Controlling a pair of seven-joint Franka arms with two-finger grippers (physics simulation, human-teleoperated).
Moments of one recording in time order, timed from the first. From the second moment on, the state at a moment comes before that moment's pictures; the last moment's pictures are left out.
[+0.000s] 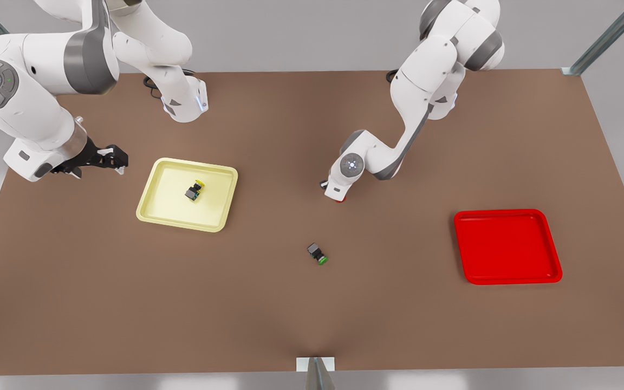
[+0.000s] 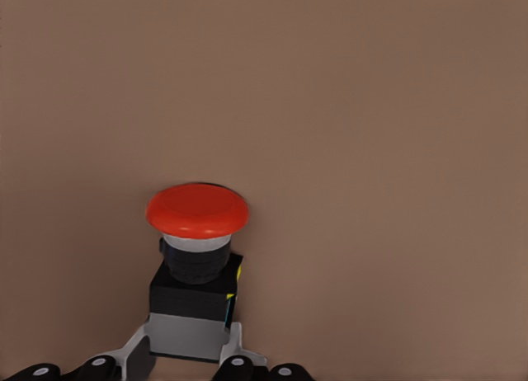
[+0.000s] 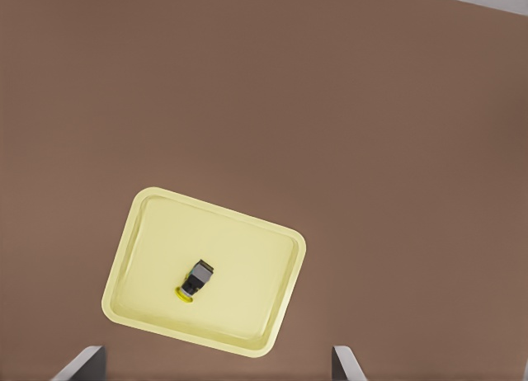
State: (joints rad) left arm -0.53 0.56 -0.27 -2.03 -0.17 2.42 -1.05; right arm -0.04 0.11 0.19 -1.34 -0.12 1.37 -0.02
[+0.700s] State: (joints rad) left arm -0.45 0.43 -0.27 -1.99 -0.15 2.26 -1.04; right arm -0.06 0.11 0.19 -1.34 -0.13 1.37 -0.02
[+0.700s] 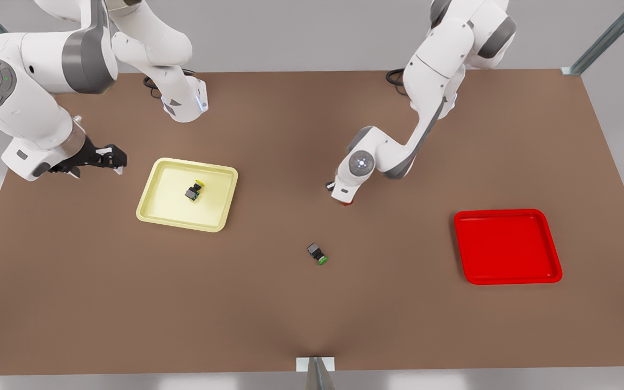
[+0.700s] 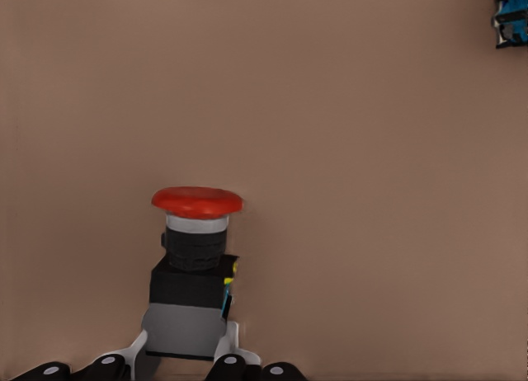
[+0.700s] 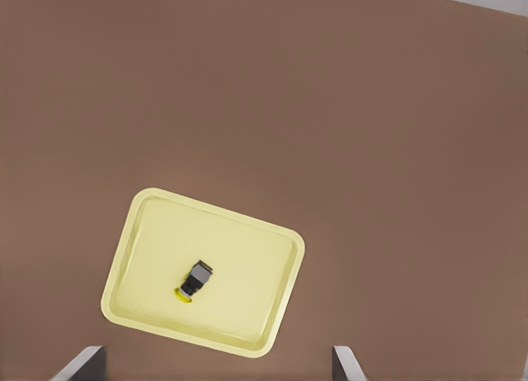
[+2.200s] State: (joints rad) left arm 0.36 0.30 -0.47 -1.49 0.20 1.60 -0.24; right arm -0.05 0.10 0.19 -1.34 -0.12 1.36 -0.02
